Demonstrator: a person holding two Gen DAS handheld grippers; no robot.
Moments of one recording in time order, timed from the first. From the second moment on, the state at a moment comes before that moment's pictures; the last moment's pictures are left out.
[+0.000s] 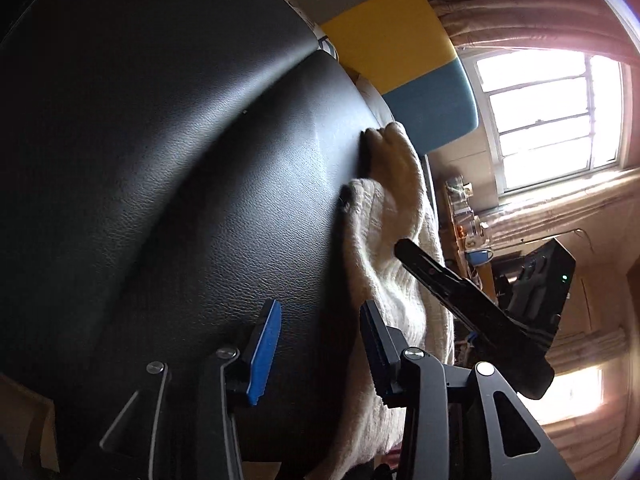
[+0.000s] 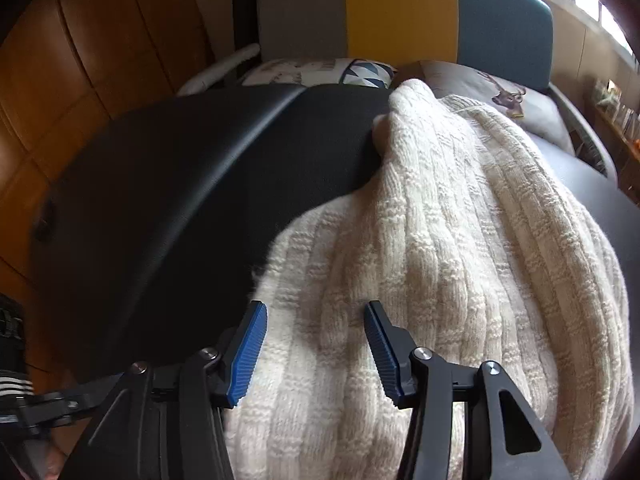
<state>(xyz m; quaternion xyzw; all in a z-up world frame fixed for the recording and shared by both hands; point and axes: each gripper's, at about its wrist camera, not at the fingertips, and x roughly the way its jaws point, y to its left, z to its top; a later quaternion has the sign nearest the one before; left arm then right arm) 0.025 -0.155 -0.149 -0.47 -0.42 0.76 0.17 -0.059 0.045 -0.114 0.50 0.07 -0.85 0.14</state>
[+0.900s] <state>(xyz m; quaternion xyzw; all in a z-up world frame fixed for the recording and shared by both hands) 0.021 -0.140 -0.157 -0.48 -0.43 0.74 0.17 -0.071 0.102 -0.107 0.48 -0.03 -0.86 0.16</state>
